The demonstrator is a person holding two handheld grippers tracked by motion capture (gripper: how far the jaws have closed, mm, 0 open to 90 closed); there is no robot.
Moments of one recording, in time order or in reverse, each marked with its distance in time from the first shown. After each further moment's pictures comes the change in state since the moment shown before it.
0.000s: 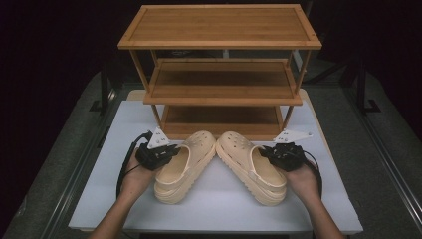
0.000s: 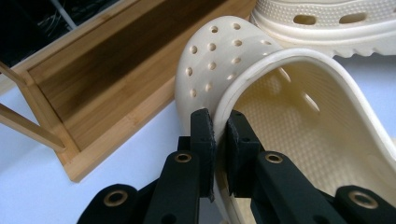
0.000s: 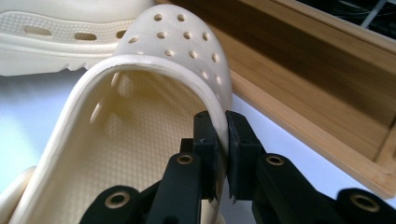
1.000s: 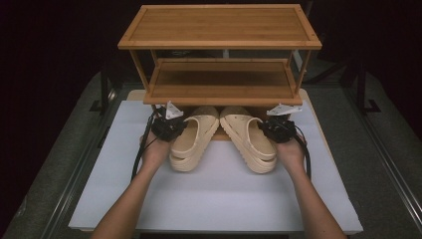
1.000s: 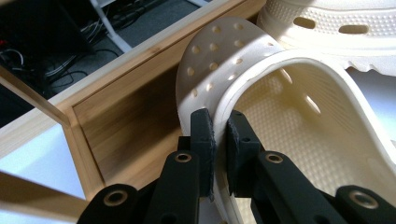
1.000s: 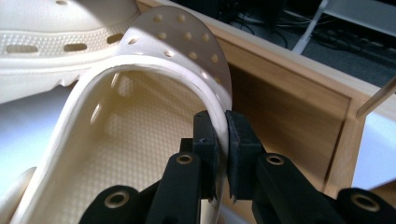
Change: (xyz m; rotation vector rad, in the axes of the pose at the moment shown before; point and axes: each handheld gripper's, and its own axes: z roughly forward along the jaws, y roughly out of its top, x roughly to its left) left arm 0.040 0.046 0.065 -0.025 0.149 -0.063; right arm -0.044 0.045 0.047 -0.040 -0.169 0.061
